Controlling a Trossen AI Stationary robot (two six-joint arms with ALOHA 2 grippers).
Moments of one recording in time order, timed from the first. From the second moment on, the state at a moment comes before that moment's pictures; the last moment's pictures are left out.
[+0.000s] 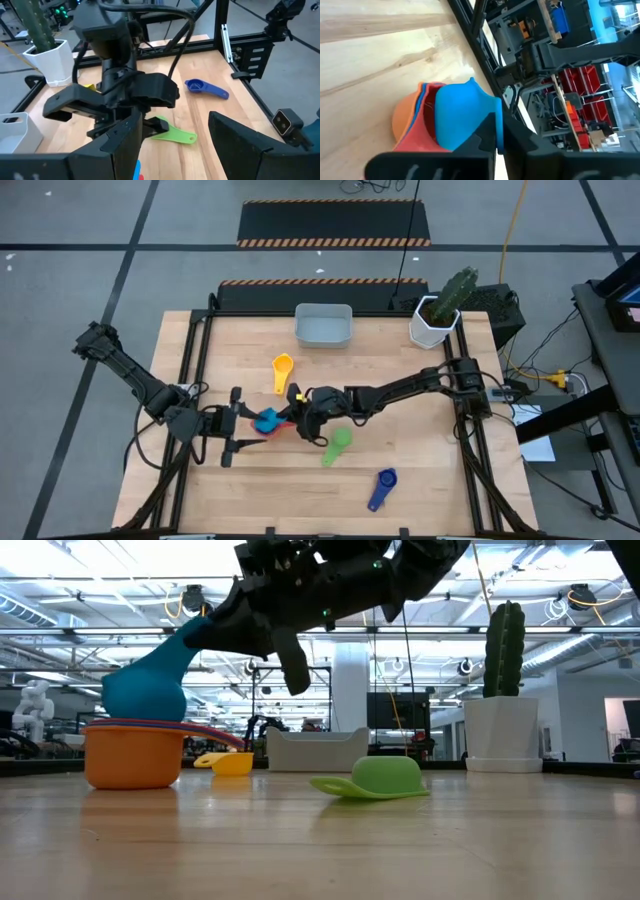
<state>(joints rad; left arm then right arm) -0.66 0.97 0.76 -0.16 -0.56 -0.11 0.10 2.02 1.28 0.42 0.00 -1.04</state>
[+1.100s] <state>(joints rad) -0.66 0.97 0.76 -0.14 -0.57 -0.08 0.10 2.13 1.28 0.65 -0.03 -1.06</state>
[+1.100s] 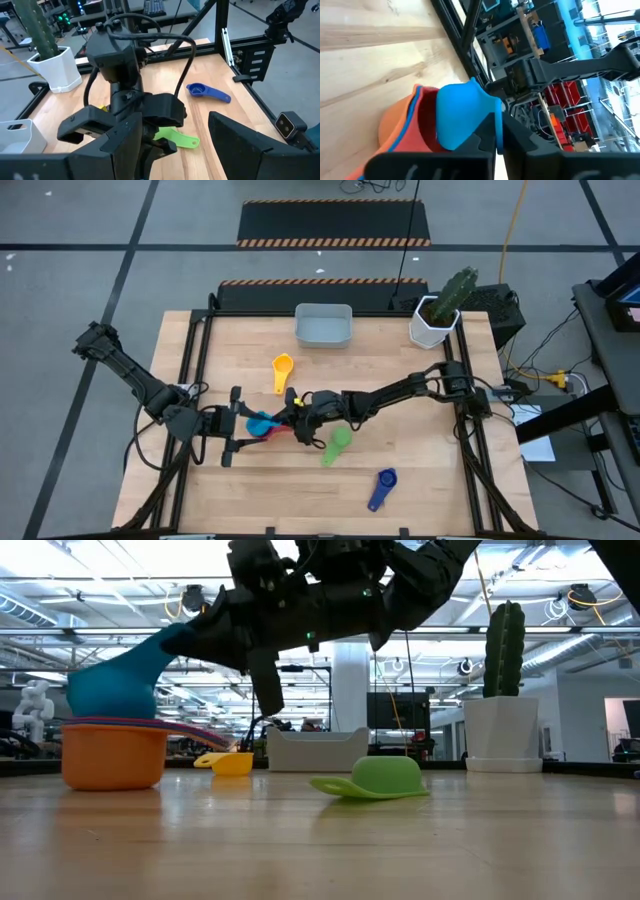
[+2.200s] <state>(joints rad) -0.66 0.97 0.76 -0.13 -0.57 0.00 0.09 1.99 1.28 0.18 -0.03 -0.63</state>
